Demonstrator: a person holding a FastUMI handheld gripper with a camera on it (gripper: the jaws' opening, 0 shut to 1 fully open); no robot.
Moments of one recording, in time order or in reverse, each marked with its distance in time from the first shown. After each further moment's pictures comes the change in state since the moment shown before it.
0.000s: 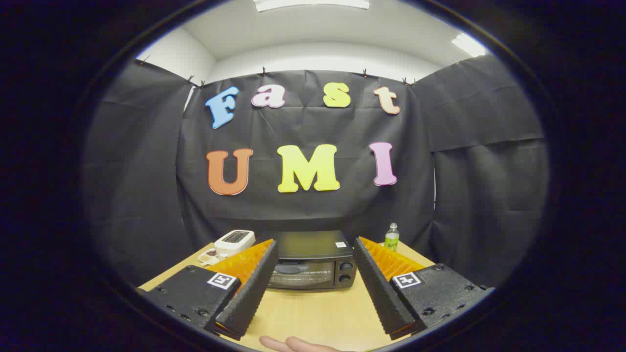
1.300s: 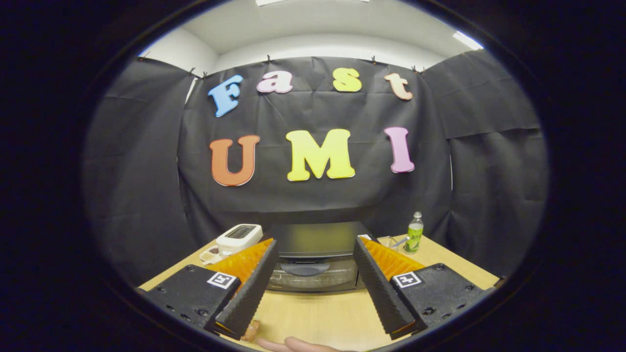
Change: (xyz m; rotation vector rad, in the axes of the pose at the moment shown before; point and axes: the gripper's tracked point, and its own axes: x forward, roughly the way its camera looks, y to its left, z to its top) arm 0.095 0.039 -0.049 -0.001 0.030 0.033
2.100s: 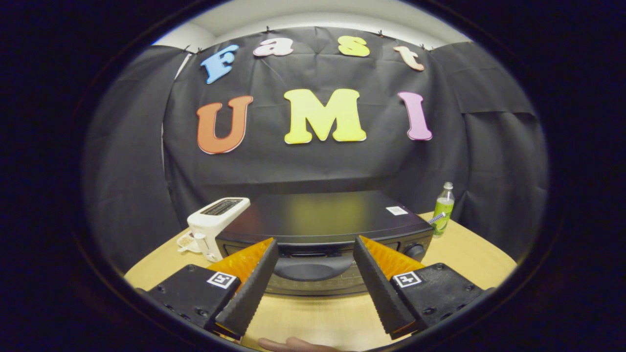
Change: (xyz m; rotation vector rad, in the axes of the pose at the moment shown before) arm 0.125 0.018 -0.098 0.004 0.136 0.012
